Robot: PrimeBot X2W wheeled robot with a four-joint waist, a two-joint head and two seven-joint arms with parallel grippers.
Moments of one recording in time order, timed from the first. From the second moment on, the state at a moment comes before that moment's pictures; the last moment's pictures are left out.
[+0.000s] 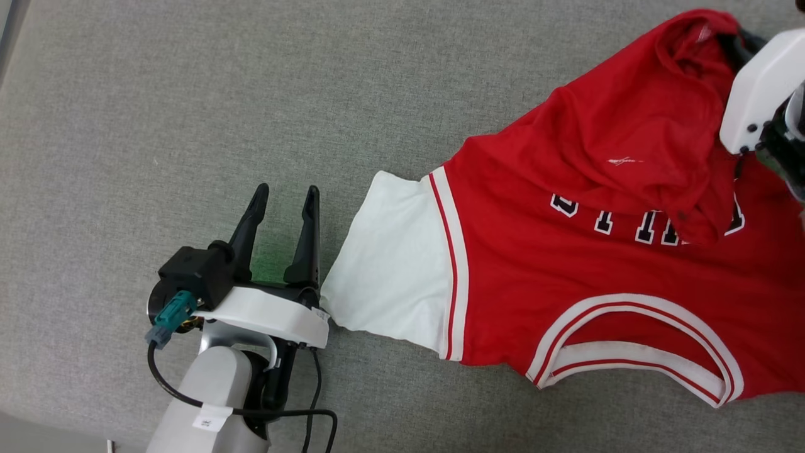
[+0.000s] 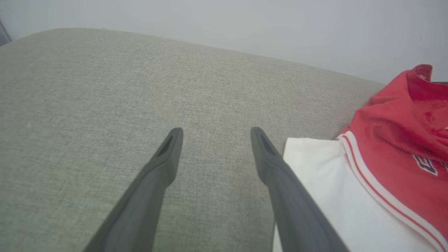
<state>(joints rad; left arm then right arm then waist) -0.32 0.15 -0.25 0.17 -0.42 0.01 -0.26 -0.95 -0.37 0.18 0.60 0.33 0.13 0.37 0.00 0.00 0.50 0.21</state>
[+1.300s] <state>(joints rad) -0.09 0.18 -0.18 0.20 -0.36 0.03 -0.22 -0.07 -0.10 0.00 0.05 0.17 0.13 -0.12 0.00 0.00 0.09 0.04</state>
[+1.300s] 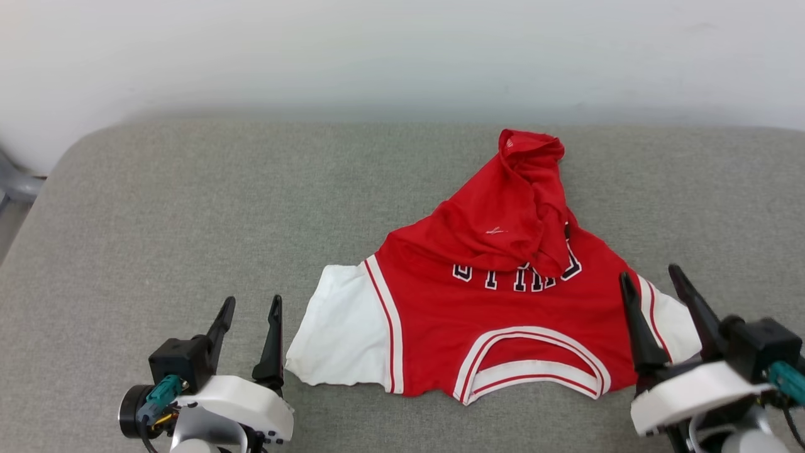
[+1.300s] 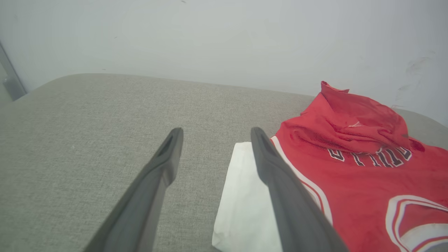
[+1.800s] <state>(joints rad) -0.11 0.28 -0.22 0.16 -0.54 -0.04 0.33 0.13 -0.05 -0.01 -0.16 0.19 0.13 -0.01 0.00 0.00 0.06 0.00</state>
